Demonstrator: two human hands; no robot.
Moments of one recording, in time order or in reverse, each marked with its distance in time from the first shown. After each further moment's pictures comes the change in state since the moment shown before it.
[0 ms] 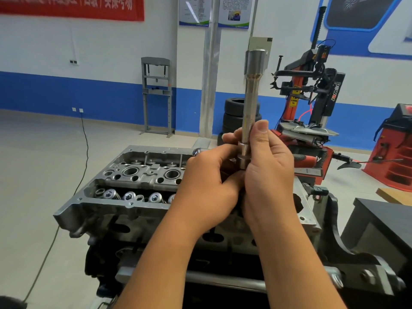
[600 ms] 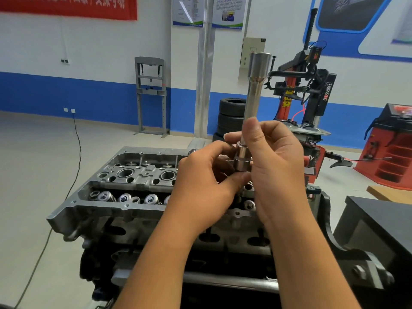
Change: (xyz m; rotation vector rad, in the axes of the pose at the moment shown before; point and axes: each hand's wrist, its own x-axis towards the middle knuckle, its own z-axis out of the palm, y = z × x) left_hand -0.002 0.001 0.000 -0.010 0.042 -0.018; right_hand 0.004 -0.019 -0.014 -0.107 -0.046 -0.086
